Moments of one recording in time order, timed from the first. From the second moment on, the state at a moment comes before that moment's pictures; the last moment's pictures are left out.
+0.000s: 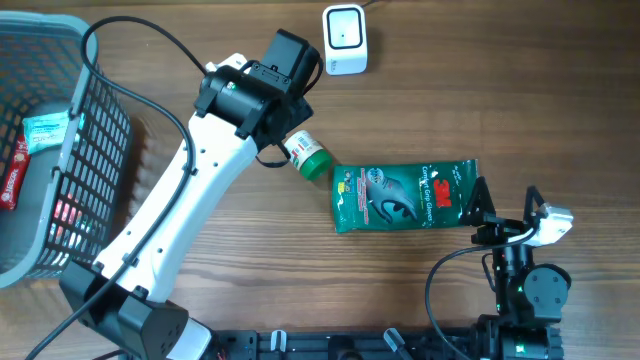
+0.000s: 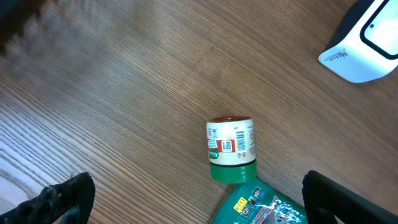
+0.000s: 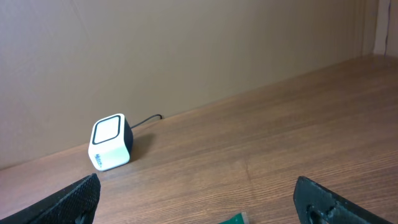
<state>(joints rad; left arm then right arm) -0.52 1.68 1.72 -1.30 -0.35 -1.08 -0.08 0.02 0.01 0.00 -0.02 0.30</state>
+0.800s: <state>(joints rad) 0.45 1.52 2.03 -1.44 -0.49 -0.96 -0.08 0.02 0.01 0.00 -0.02 0.30</state>
